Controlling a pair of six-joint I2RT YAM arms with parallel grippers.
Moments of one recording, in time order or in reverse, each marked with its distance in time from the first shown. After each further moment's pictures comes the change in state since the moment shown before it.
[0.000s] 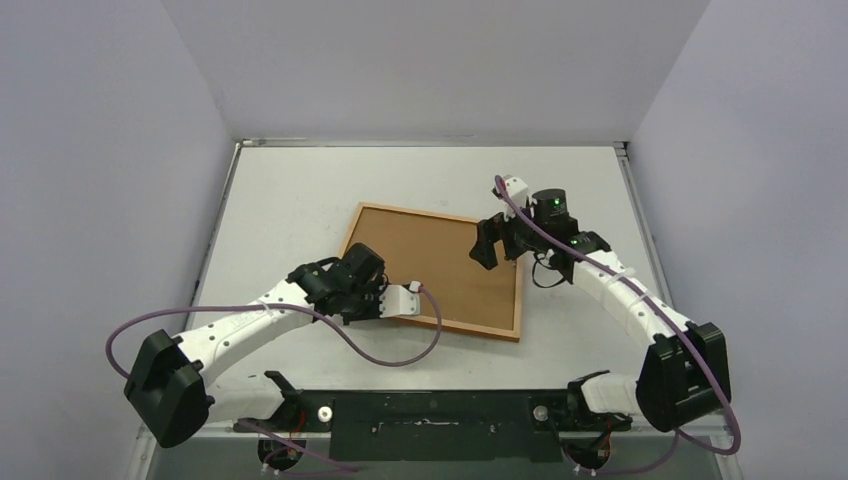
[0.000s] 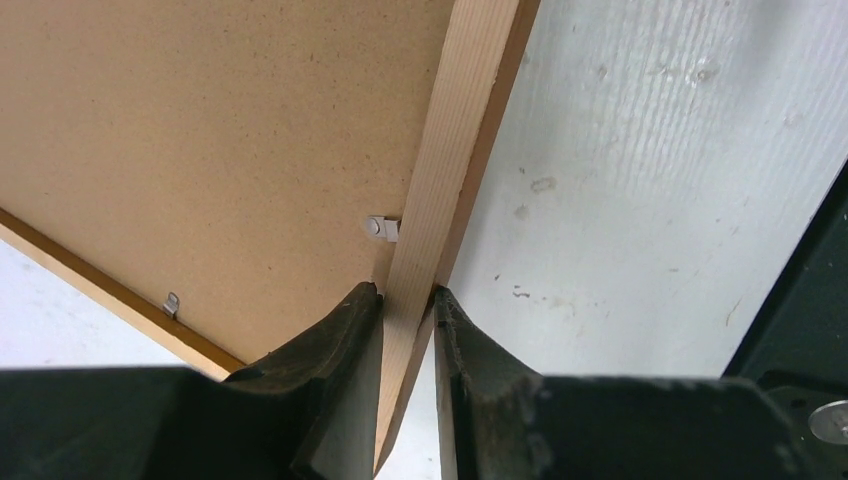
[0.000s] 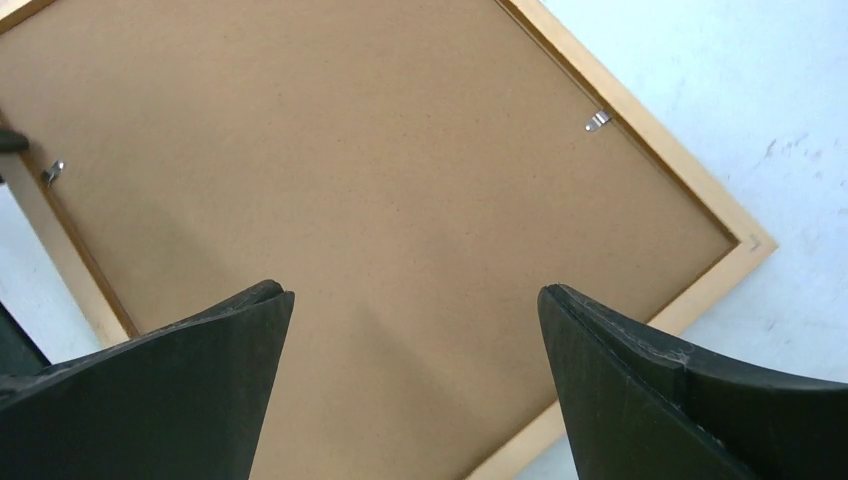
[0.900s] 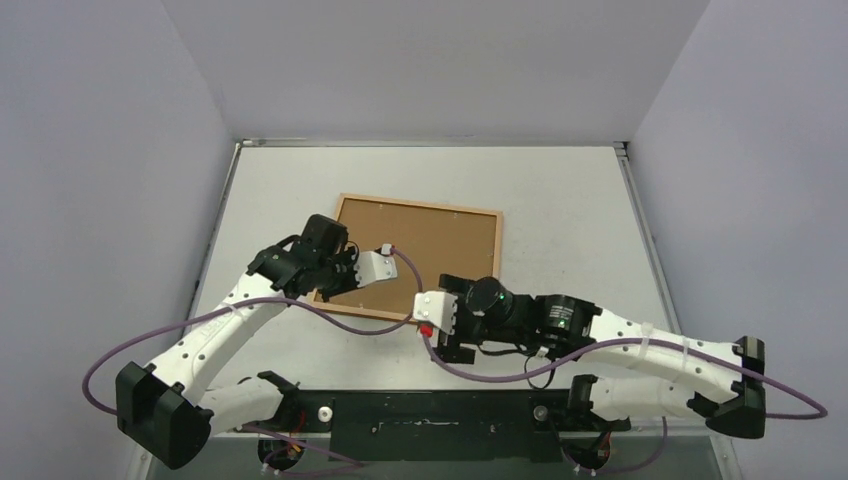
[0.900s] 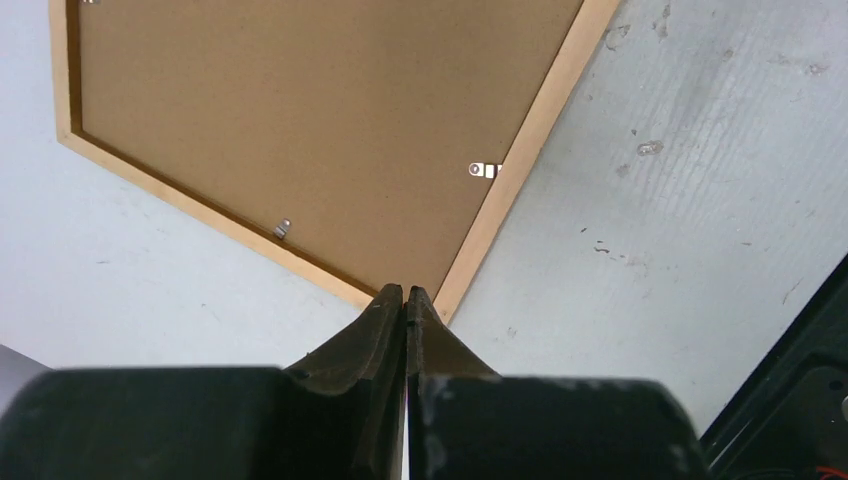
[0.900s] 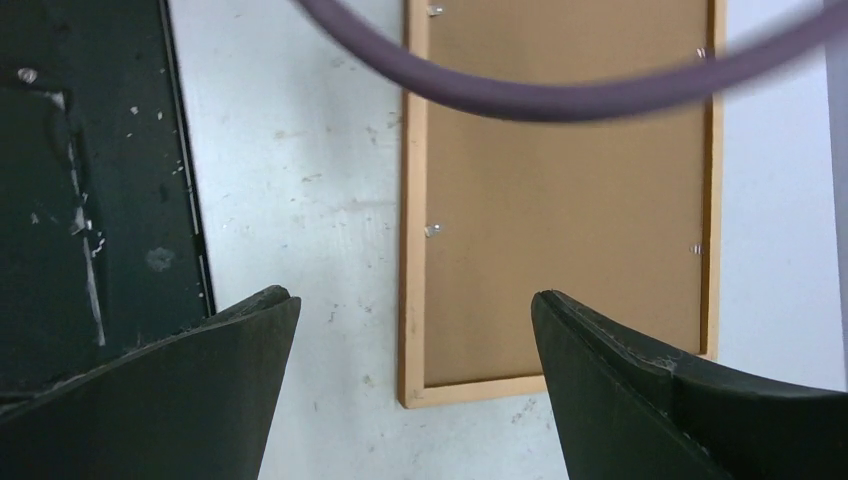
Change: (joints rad) left arm 0.240 -0.094 0.118 -0.109 0.068 0.053; right arm 0.795 -0.296 0.048 -0.312 0.382 -0.377
